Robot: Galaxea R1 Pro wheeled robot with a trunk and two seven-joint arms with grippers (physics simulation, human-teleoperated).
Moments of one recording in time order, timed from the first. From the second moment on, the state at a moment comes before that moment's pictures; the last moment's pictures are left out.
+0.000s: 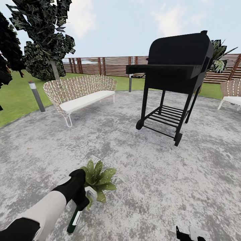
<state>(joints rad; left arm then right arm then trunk) -0.81 0.01 -0.24 -0.50 -1.04 0.99 -1.17 -0.40 -0.13 0.30 -0.05 -0.46 -0.56 -0.09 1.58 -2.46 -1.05</state>
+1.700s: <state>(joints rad) -1.01 0.12 -0.33 -0.49 -1.13 0.94 -1.44 -0.40 -0.13 0.30 -0.05 -0.46 -0.56 -0.09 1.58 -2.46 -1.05</state>
